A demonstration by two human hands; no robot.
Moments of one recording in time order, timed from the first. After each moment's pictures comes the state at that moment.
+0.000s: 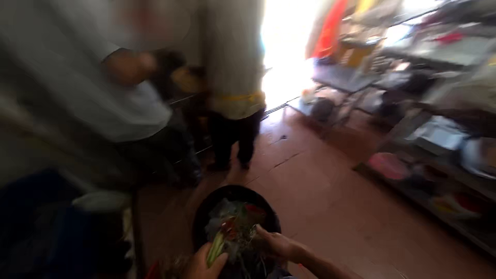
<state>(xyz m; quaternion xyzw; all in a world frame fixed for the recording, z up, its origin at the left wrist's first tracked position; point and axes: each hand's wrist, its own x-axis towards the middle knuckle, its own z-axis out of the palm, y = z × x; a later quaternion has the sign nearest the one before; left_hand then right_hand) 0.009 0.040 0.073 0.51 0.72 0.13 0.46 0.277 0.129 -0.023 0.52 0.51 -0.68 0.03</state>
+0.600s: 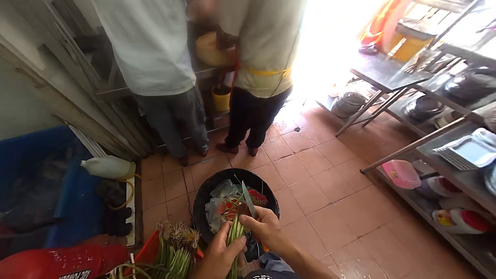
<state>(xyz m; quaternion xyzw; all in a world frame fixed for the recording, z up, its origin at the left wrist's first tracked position) 0.045 0.025 0.043 0.35 0.51 0.42 0.66 0.213 0.111 0.041 0.43 0.52 -0.69 -0.25</state>
